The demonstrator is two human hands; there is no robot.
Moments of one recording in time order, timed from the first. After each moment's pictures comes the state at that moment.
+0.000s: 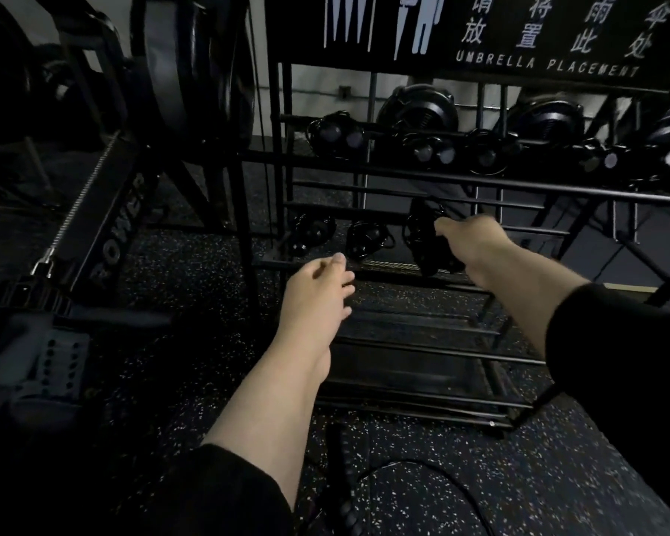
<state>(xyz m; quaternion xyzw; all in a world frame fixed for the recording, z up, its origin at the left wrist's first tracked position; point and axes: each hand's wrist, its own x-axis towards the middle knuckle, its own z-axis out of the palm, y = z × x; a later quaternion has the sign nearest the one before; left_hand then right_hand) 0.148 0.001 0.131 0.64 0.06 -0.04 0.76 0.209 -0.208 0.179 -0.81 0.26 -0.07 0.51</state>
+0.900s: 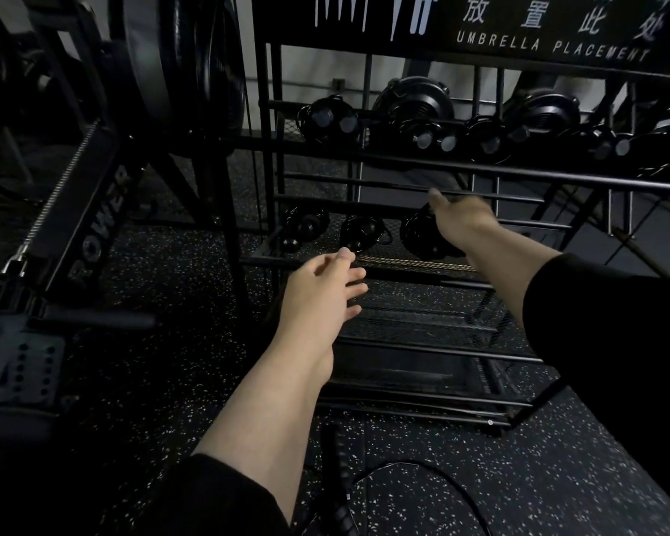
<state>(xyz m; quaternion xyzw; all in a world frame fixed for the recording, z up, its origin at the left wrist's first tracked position) 0.154 -0.011 0.128 0.63 0.06 -0.05 0.77 0.251 -0.216 0.174 -0.90 0.27 -0.08 0.34</state>
